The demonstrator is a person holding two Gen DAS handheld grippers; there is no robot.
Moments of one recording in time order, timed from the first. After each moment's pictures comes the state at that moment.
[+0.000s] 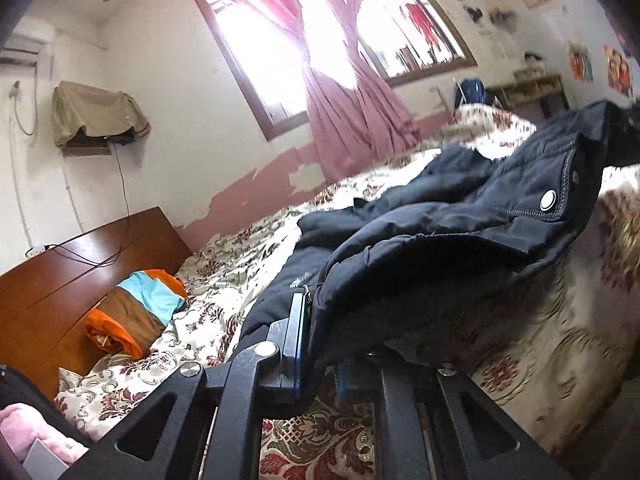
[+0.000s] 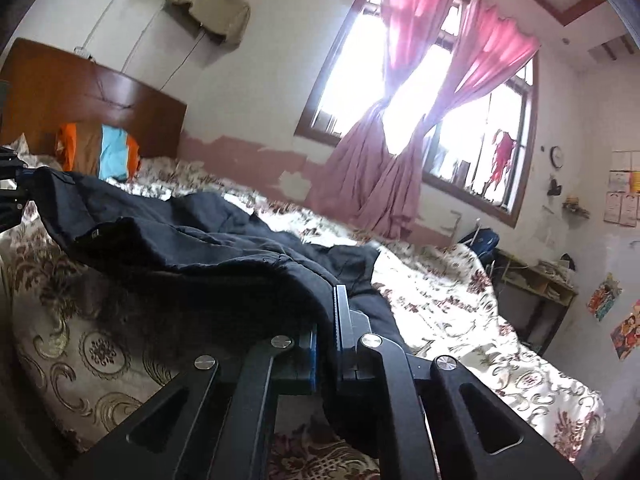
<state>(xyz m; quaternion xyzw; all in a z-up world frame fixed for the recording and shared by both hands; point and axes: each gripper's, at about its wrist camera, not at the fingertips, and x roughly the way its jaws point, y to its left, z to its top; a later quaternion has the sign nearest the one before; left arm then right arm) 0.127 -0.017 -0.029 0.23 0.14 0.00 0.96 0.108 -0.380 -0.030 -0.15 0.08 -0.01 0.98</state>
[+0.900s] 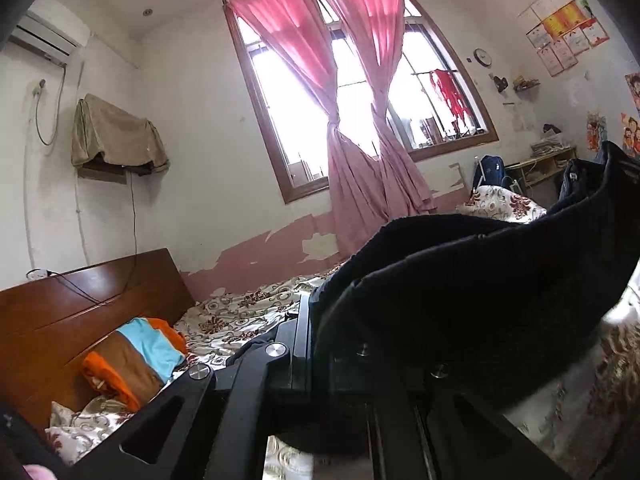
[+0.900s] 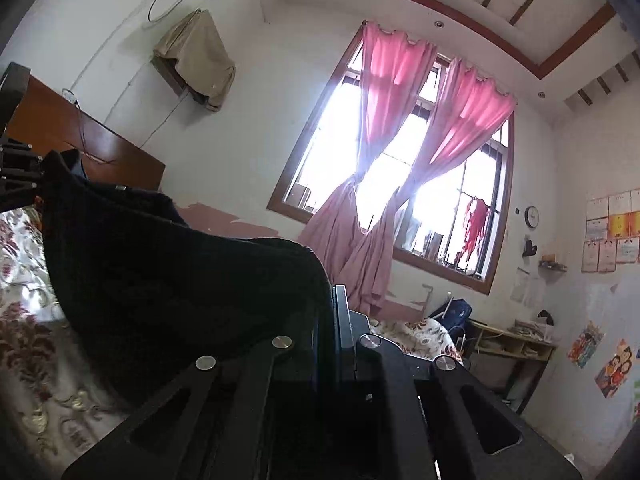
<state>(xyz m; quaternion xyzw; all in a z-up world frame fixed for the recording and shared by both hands) 0.180 -0.023 0.096 0.17 0.05 0.00 0.98 0.150 -0.382 0.077 -0.18 -0.03 -0.03 0.98</state>
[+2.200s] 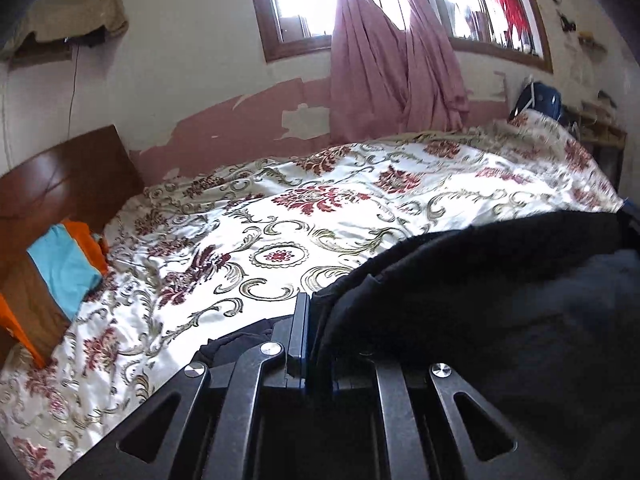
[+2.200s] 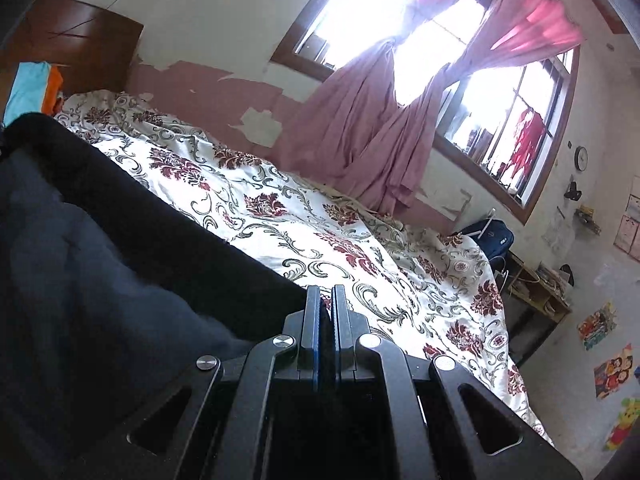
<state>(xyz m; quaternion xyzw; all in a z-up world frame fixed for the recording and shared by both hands) 0.549 -0.049 -0.004 0.08 0.28 0.00 0.96 0.579 -0.359 -0.017 -0.22 0.19 -0.06 0.95</state>
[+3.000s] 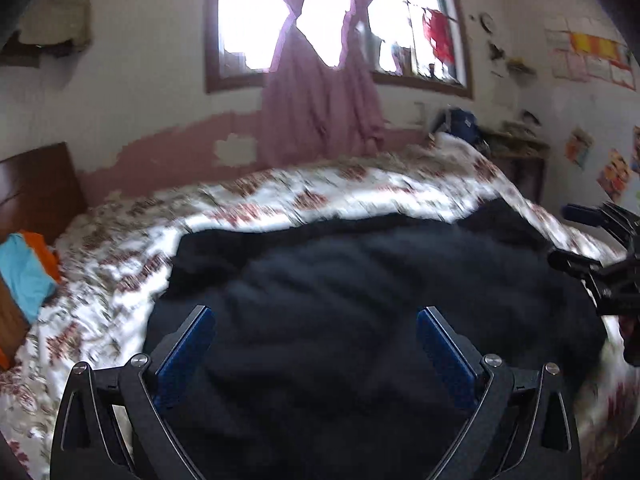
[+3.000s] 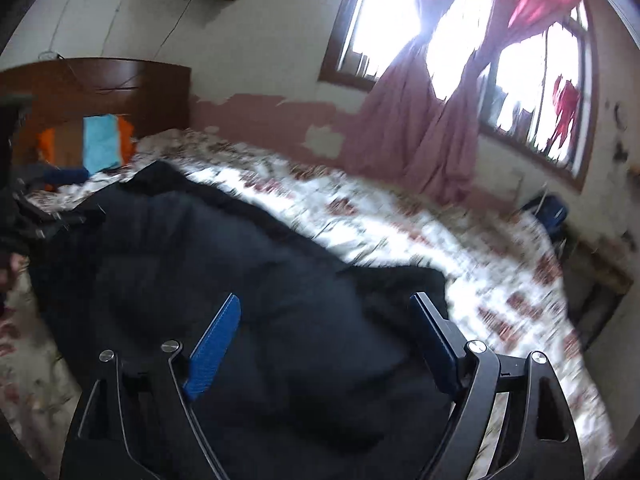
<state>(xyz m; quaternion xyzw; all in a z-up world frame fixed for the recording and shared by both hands) 0.418 -0.065 0.001 0.07 0.24 -0.14 0.96 0.420 -0.384 -0.013 -0.10 0.24 0.09 0.96</state>
